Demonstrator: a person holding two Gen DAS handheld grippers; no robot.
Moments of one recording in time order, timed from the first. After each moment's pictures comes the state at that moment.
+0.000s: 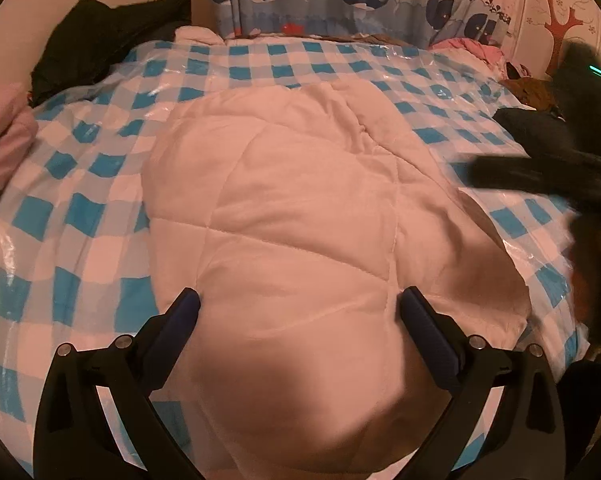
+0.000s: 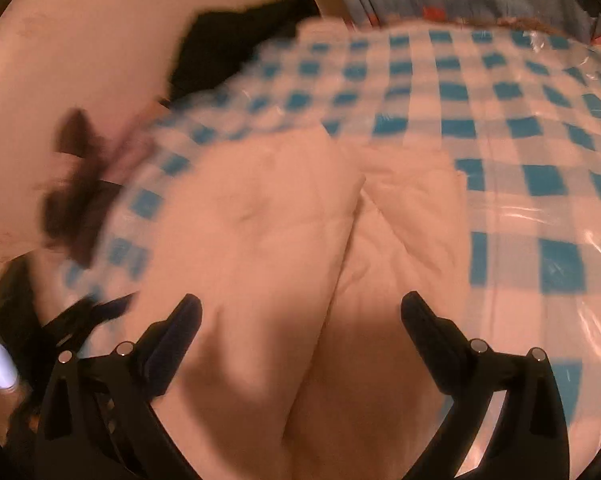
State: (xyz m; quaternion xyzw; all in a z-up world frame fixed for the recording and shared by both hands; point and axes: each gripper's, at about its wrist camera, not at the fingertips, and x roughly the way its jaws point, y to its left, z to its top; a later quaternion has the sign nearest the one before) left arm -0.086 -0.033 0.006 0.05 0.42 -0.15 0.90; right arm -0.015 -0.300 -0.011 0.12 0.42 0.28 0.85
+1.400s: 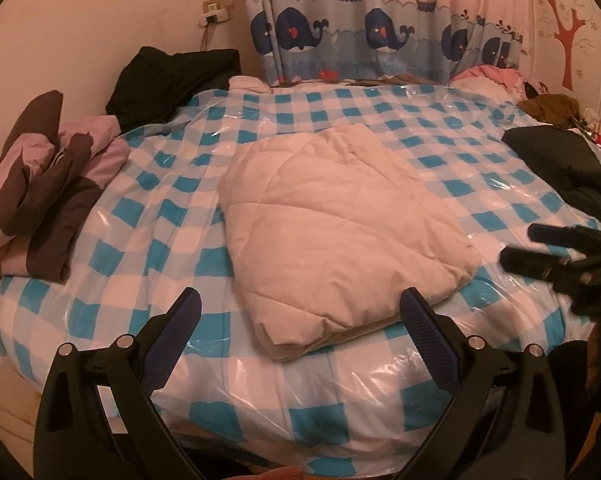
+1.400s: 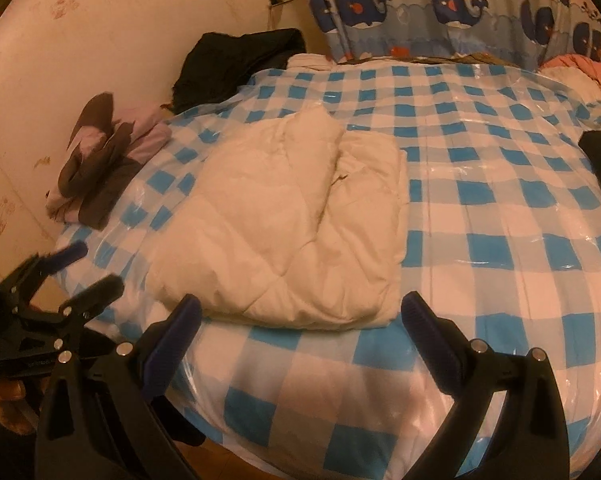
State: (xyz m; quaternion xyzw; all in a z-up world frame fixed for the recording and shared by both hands) left arm -0.227 -0.031 0.074 0.07 0.35 -0.06 0.93; right arm -0.146 -0.311 0.018 0.08 0.39 0.20 0.90
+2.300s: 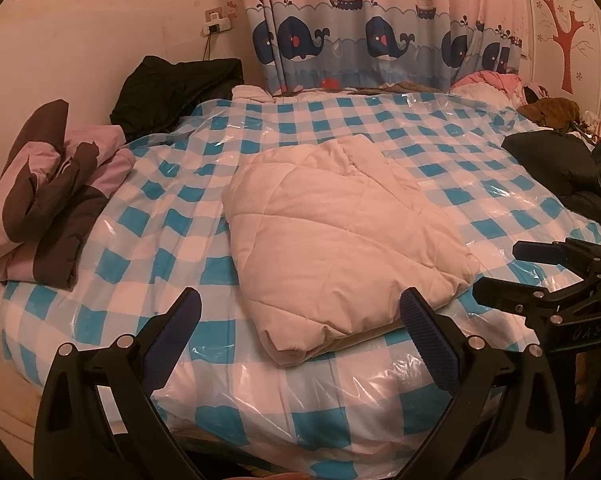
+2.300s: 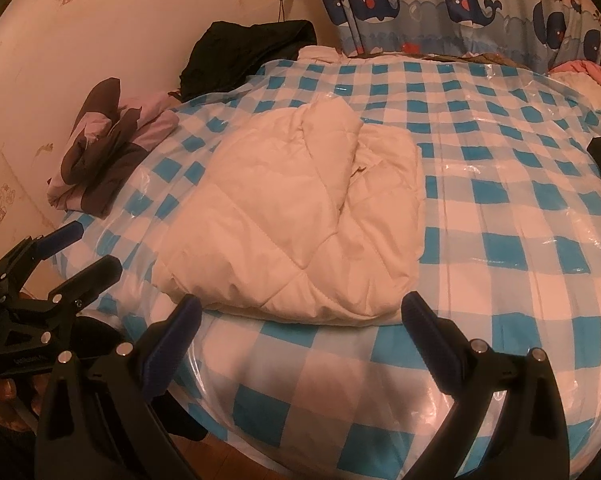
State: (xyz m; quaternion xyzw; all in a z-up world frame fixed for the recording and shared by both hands) left arm -0.228 -0.034 0.080 0.07 0.34 -0.06 0.94; right arm -0.149 -0.285 0.010 0.06 0.41 0.21 0.89
